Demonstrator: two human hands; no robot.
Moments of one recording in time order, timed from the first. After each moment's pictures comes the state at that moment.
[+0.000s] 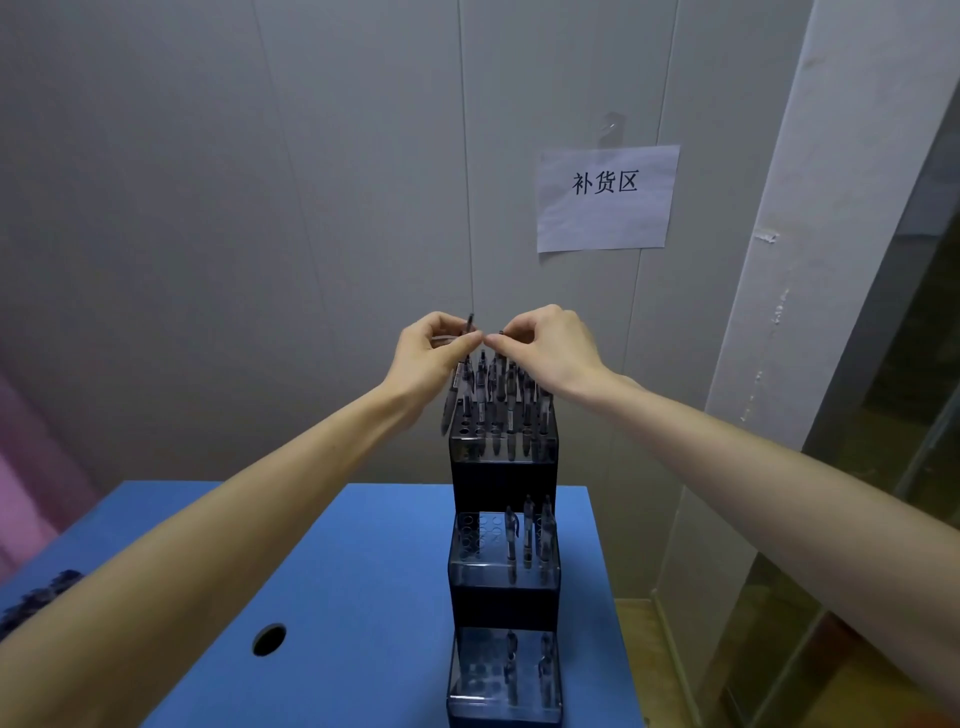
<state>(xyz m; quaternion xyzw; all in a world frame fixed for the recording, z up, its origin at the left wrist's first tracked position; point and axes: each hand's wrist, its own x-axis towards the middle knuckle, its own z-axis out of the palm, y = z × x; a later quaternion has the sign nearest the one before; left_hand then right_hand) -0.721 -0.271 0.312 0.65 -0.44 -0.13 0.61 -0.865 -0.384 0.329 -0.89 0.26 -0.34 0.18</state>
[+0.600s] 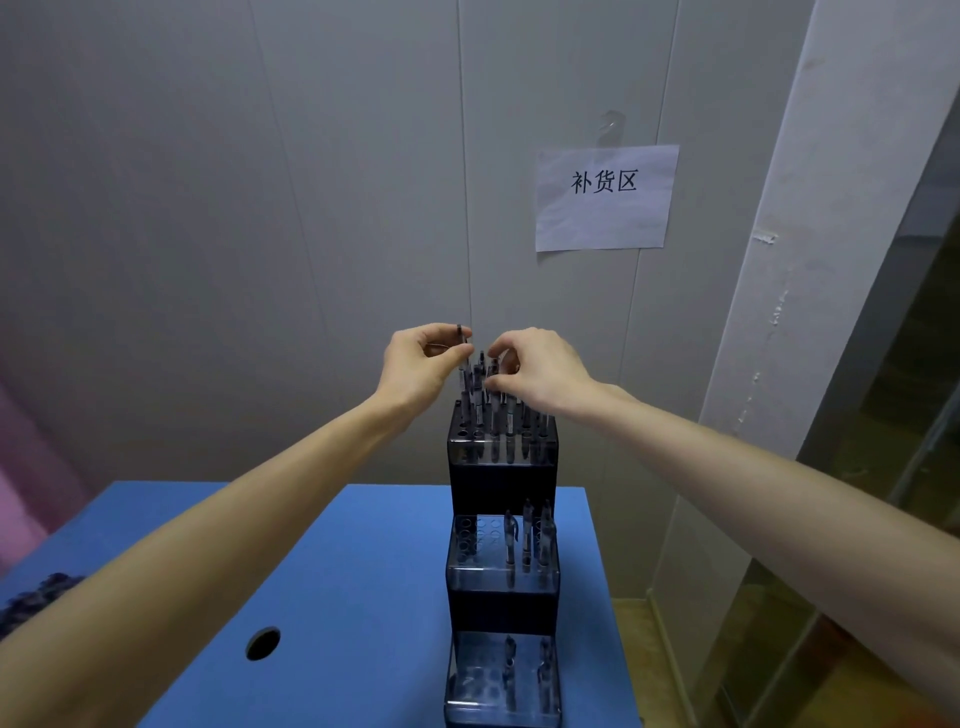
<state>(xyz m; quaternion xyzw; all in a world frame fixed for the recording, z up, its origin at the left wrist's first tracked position) -0.708 -0.272 0.300 0.67 -0.45 -0.08 0.59 -0.855 -0.383 0.315 -0.93 0.27 -0.24 0.13</state>
